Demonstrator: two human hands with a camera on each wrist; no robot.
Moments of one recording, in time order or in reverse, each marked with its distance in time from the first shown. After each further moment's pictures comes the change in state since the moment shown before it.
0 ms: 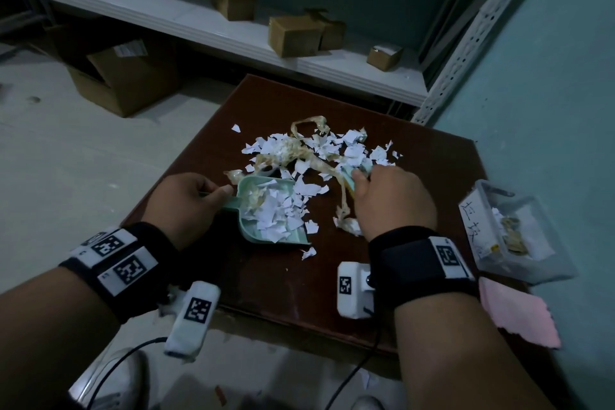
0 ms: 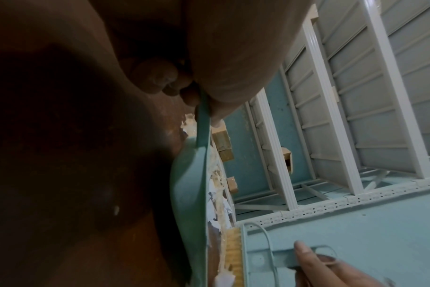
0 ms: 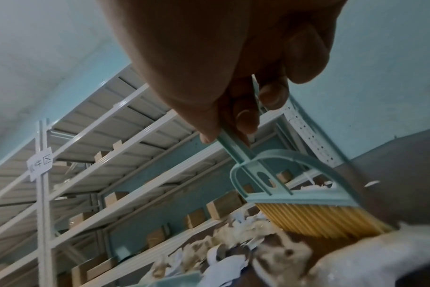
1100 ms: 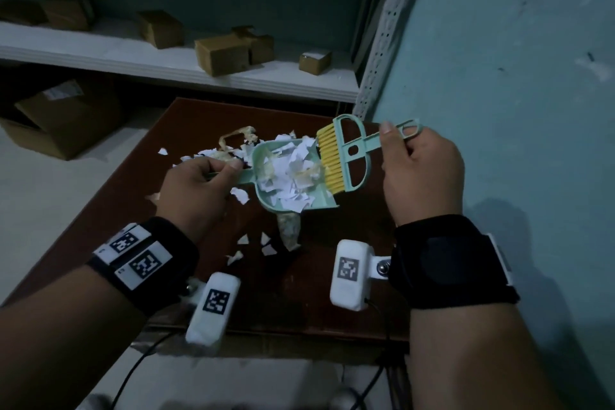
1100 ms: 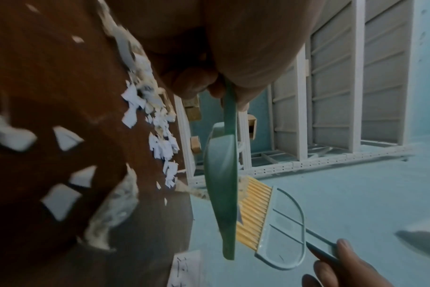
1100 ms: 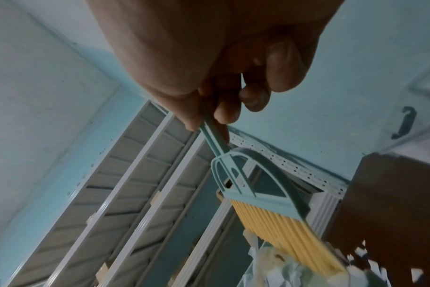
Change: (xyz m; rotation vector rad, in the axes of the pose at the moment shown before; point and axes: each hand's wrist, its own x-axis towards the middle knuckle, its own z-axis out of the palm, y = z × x) left_hand -0.038 0.119 0.073 -0.455 -0.004 0.187; right_hand -0.028 0.122 -0.083 0.743 0.456 0.155
